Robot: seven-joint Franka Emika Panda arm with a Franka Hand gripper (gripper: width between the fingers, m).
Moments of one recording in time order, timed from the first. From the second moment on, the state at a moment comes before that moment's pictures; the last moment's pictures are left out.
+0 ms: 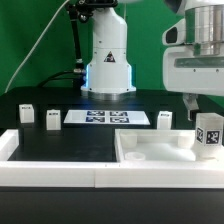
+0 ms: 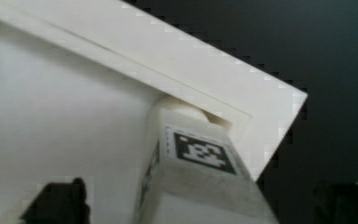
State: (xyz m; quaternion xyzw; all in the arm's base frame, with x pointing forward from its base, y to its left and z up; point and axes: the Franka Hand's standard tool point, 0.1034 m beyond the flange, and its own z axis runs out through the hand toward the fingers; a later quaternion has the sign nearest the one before) arm 0.621 0.125 0.082 -0.86 0.50 -0.04 0.05
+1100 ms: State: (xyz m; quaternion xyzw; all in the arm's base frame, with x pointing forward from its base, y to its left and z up) arm 0.626 0.115 0.079 -1.00 0.03 -0.05 -0.01
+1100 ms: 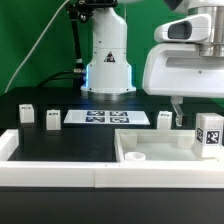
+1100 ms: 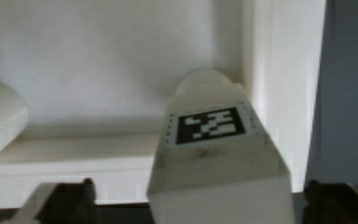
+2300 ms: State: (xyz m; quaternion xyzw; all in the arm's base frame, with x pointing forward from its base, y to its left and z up) arm 0.622 0.115 0.074 -0.82 0.57 -0.06 0.04
